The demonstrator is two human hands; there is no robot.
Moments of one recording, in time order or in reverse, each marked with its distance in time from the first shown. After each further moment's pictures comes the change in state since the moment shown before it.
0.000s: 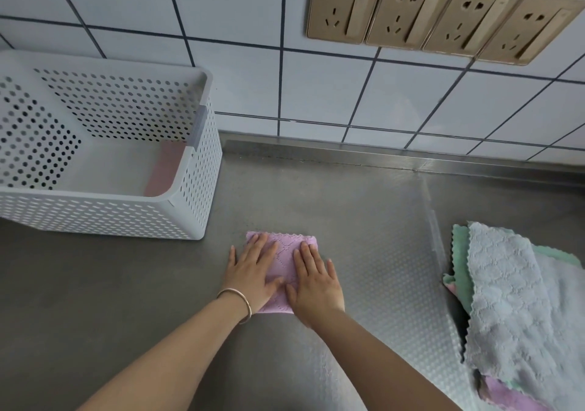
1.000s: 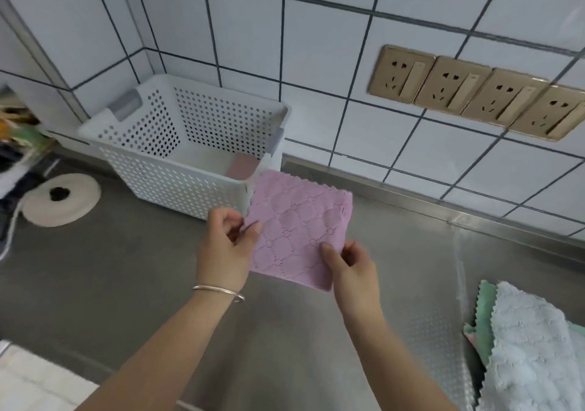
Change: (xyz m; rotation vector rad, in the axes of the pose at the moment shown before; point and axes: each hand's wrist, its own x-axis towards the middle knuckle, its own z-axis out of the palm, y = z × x) left_hand -0.127 0.018 -0.154 -1.043 0.832 -0.426; right_hand -0.071 -0.044 -0.152 1.318 0.198 0.243
